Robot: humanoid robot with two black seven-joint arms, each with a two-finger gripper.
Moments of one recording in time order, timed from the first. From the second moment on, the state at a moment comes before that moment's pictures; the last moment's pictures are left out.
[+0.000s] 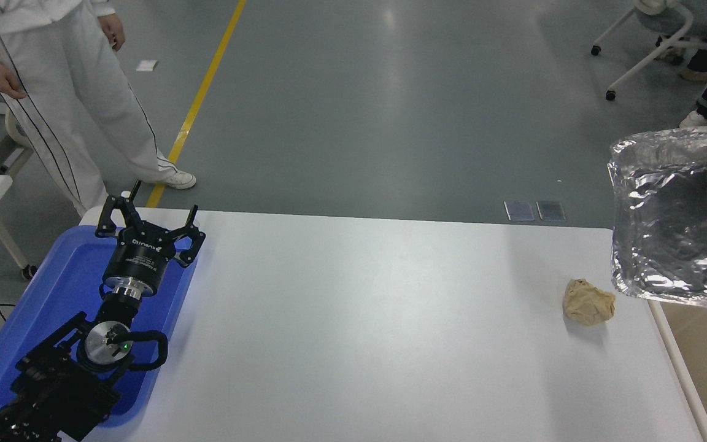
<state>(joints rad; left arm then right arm) -0.52 0.21 -0.98 -0.54 -0.09 -0.62 -0.36 2.49 -0.95 -1.61 1.37 -0.66 0.79 0.06</state>
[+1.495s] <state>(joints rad) -0.52 0.21 -0.98 -0.54 -0.09 -0.62 -0.36 1.21 -0.93 -0.74 0.36 -0.65 0.79 0.06</state>
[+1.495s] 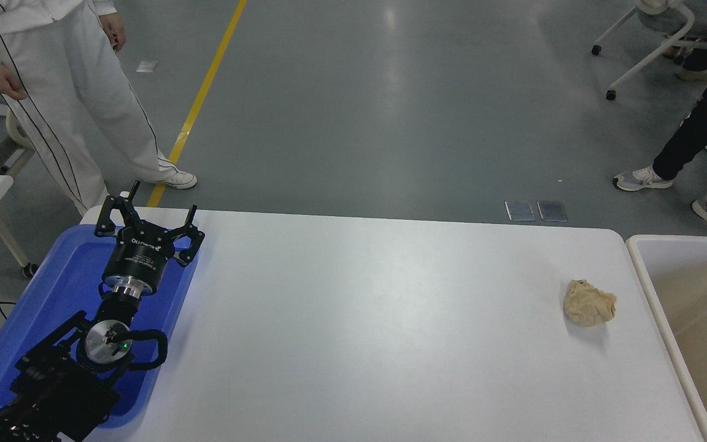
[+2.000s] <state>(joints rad) -0.52 0.21 -0.98 -0.54 -0.09 -0.62 -0.36 0.90 -0.79 -0.69 0.14 -0.45 0.74 0.06</state>
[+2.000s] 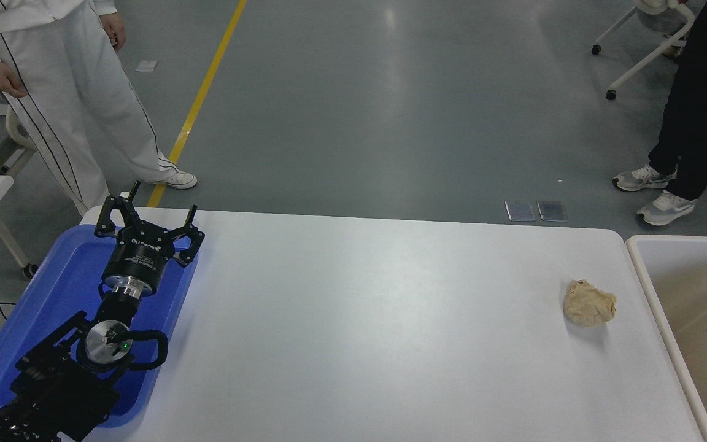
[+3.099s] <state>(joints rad) -0.52 0.21 -0.98 -0.54 -0.09 -0.62 -0.36 0.60 -0.64 -0.49 0.10 -0.32 0.04 0.06</state>
